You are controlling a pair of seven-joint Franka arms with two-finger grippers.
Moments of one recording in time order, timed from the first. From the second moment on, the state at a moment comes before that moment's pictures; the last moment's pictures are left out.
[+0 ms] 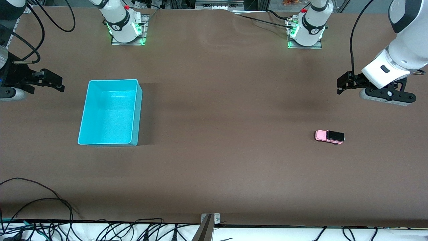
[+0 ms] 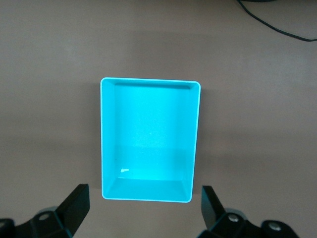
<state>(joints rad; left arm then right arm) -0.03 0.00 -0.07 -1.75 0.01 1.74 0.08 0.10 0.11 -0.08 -1.48 0.01 1.56 -0.04</state>
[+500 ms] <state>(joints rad) -0.03 0.00 -0.07 -1.75 0.01 1.74 0.08 0.10 0.11 -0.08 -1.48 0.01 1.56 -0.04</state>
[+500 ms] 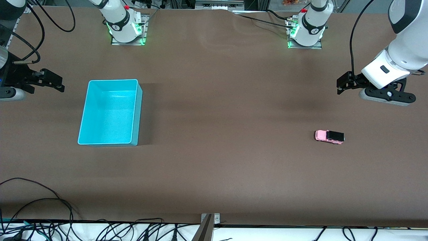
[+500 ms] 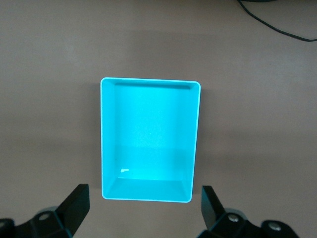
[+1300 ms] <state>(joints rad) -0.03 0.01 -0.07 -1.75 0.01 1.74 0.08 0.10 0.11 -0.08 -1.48 0.01 1.56 -0.04</state>
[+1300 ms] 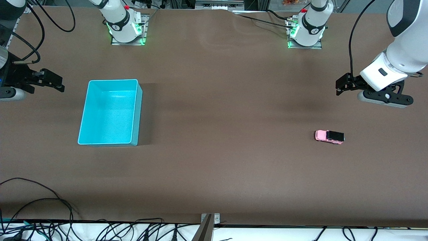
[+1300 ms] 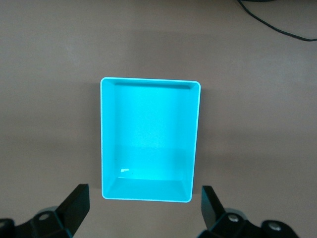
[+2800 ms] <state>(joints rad) 0.08 0.36 -0.07 -1.76 0.00 1.88 1.28 0.10 0.11 -0.08 -1.48 0.01 1.56 -0.04</state>
